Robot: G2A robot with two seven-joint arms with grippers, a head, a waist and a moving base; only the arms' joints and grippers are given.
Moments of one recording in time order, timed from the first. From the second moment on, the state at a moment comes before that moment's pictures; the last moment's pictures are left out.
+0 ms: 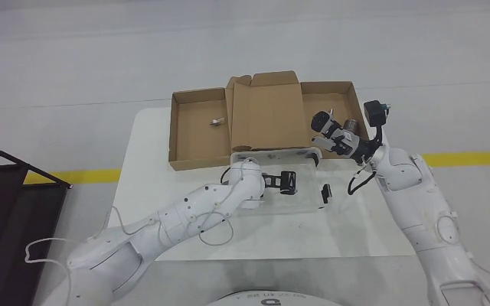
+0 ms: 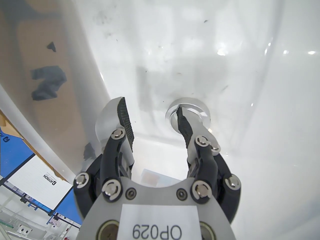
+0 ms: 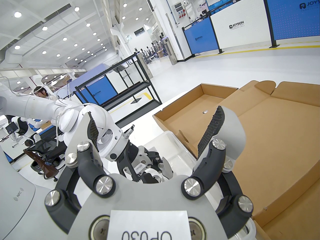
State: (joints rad) left arm 0.80 -1.35 -0.37 -1.43 1.32 -0.56 -1.13; right arm -1.26 -1.04 1.36 -1.38 -0.10 -1.01 0.53
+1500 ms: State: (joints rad) left arm 0.84 -1.37 -0.44 -1.37 1.30 -0.63 -1.13; right arm -1.26 -1.04 1.36 -1.38 -0.10 -1.01 0.53
